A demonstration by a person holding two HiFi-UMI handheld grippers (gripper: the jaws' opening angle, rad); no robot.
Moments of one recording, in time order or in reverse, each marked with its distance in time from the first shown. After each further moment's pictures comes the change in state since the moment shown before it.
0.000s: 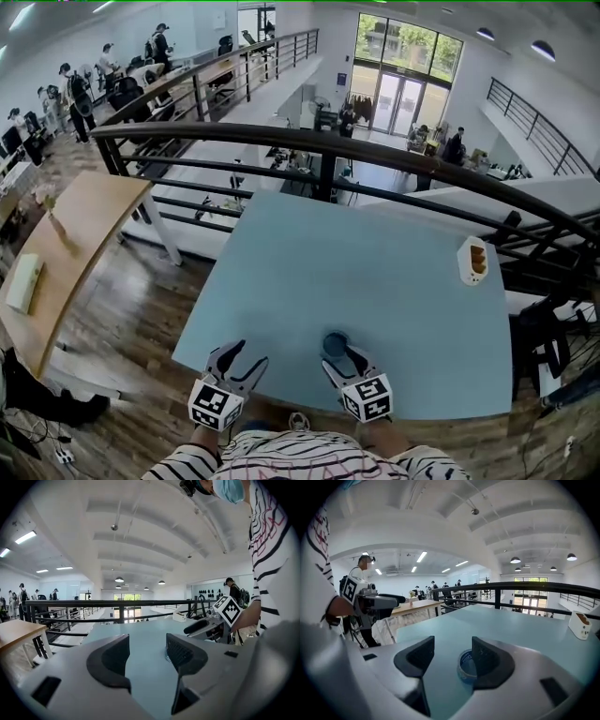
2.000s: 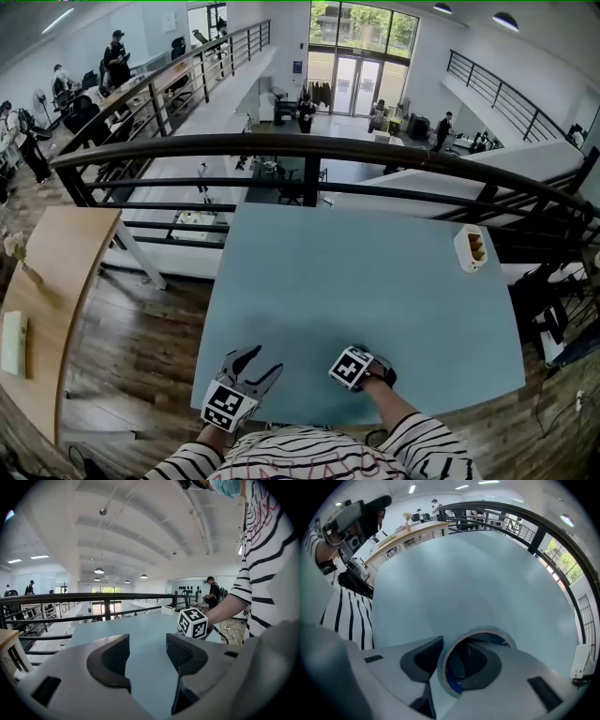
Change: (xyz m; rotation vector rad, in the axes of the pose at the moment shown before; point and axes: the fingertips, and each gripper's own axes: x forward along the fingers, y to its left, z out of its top) left arm 0.065 0.082 -0.007 0.060 0.077 -0.280; right arm 0.123 -0.023 -0.100 -0.221 0.937 0.083
